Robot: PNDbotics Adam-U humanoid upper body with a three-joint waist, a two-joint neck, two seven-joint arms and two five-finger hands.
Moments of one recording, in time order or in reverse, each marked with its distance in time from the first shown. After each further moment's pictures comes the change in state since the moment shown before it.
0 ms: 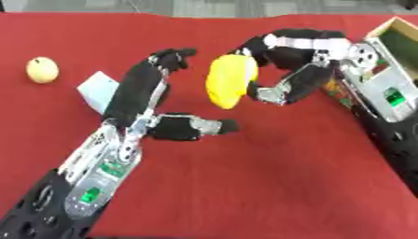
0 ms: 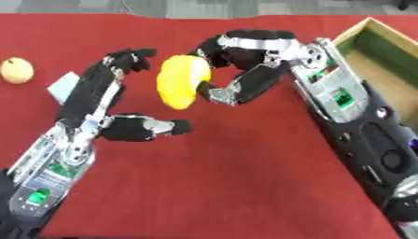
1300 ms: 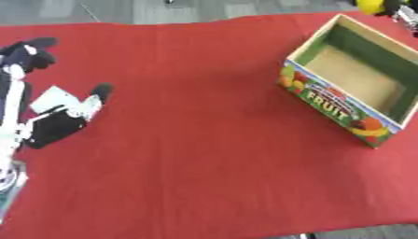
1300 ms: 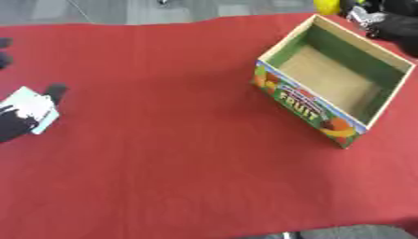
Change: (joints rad) left arm 0.186 0.197 0.247 -0.155 0.126 0.034 0.179; right arm 0.373 -0.378 -0.492 -0.030 -0.153 0.041 -0.456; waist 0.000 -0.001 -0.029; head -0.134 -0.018
